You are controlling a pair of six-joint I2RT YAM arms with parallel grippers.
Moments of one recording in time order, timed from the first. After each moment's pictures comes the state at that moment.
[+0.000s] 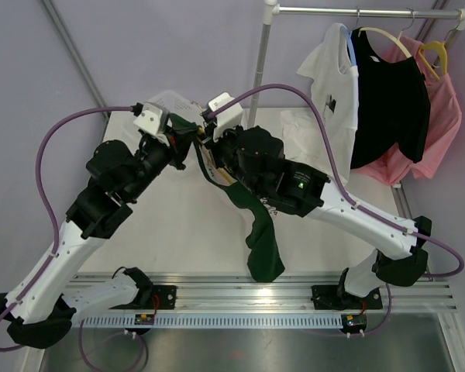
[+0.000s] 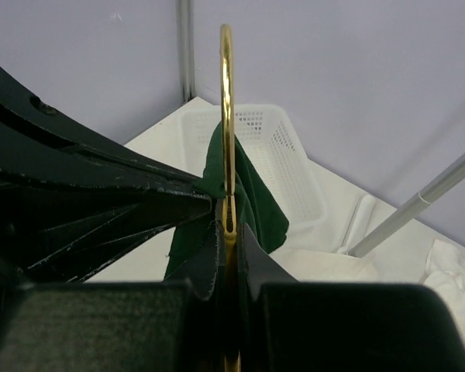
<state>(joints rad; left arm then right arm) -0.69 0.95 1.32 -0.29 -0.08 -0.04 1.17 1.54 1.81 -0.30 0.52 -0.06</state>
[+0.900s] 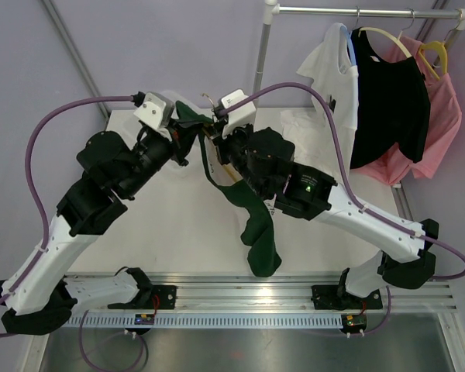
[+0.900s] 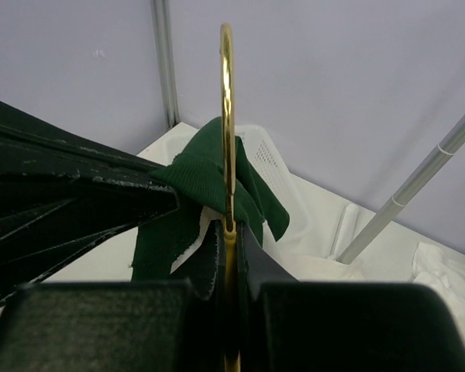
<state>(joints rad) -0.83 1.03 1.54 -0.40 -0.14 0.03 1.17 1.50 1.78 -0.24 0.61 -0.08</state>
